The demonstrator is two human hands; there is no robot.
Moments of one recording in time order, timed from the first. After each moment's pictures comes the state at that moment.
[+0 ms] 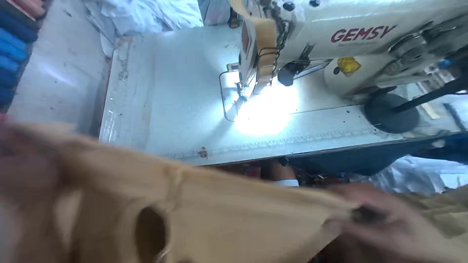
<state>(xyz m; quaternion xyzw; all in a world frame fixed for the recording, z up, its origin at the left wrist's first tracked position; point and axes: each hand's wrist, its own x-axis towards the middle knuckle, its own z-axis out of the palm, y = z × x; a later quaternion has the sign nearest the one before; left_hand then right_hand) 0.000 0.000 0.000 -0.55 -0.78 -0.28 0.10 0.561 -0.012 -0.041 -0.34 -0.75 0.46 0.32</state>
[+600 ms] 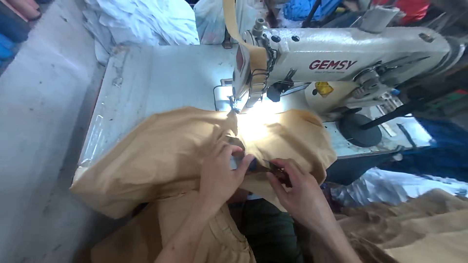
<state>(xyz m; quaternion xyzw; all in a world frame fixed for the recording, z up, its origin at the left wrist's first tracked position) 0.269 0.036 -0.095 -0.68 -0.60 -0.35 -0.21 0.486 0.005 -0.084 -0.58 -0.76 0.15 0.25</state>
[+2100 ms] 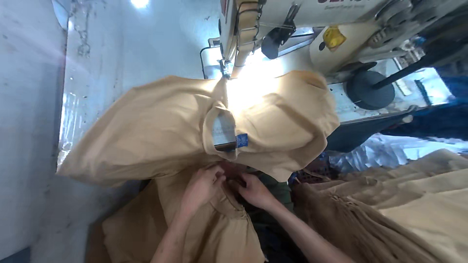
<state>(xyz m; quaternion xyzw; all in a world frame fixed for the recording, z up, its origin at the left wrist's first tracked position) 0.235 -0.035 -0.176 -0.67 -0.59 0.00 -0.45 0.454 -0.050 -0.210 -0.56 -0.58 0.59 0.10</state>
